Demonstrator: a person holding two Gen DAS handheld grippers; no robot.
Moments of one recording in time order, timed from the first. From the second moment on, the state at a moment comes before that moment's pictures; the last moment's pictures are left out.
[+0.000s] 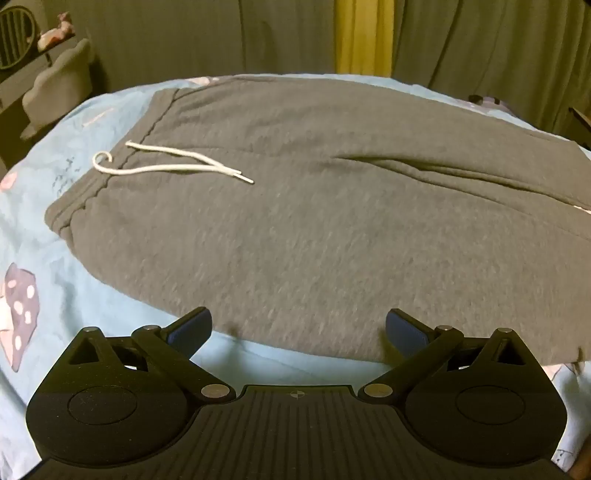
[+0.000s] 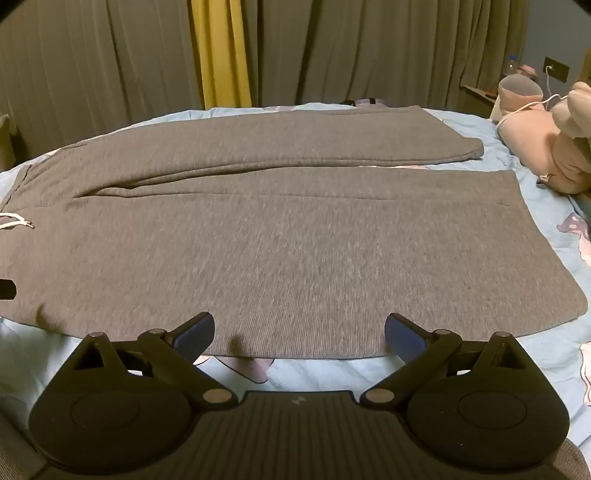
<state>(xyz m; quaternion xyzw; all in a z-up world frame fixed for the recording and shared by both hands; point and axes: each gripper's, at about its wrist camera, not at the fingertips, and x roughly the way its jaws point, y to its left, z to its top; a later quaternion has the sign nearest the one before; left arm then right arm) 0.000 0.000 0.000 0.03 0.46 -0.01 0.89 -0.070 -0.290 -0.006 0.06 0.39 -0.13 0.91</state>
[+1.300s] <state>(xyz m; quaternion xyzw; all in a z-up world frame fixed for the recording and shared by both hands) 0.000 0.002 -0.005 0.02 0.47 -0.01 0.88 -0.070 -0.292 -0.002 0.06 0.39 -0.13 0.91</state>
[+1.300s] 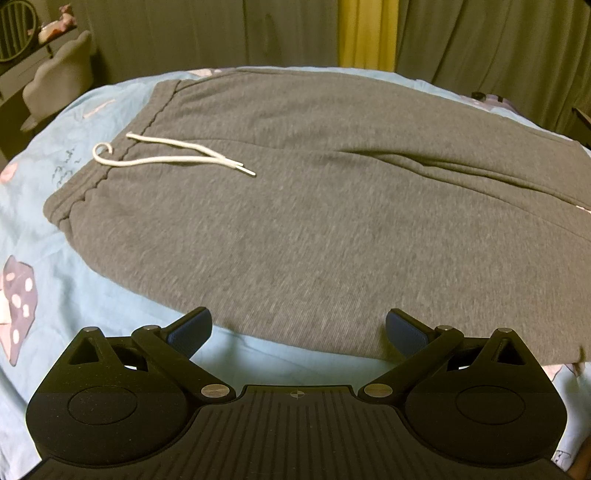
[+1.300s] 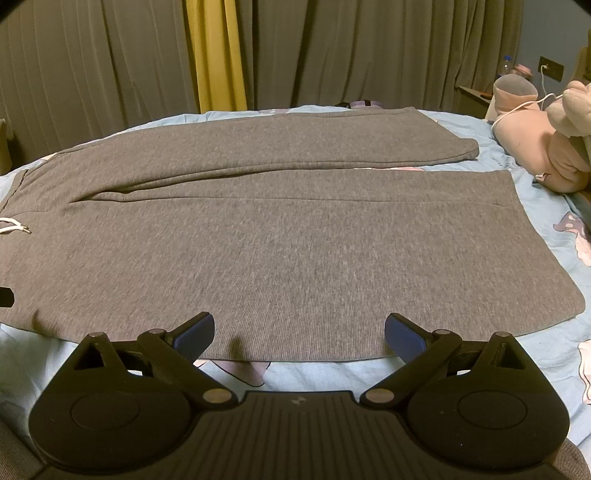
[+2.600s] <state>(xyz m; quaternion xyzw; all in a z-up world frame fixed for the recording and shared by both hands) 0.000 -0.001 -0.008 0.02 0.47 -0.01 0.88 -0.071 -0.292 -0.002 0.06 0.39 -0.13 0.91</state>
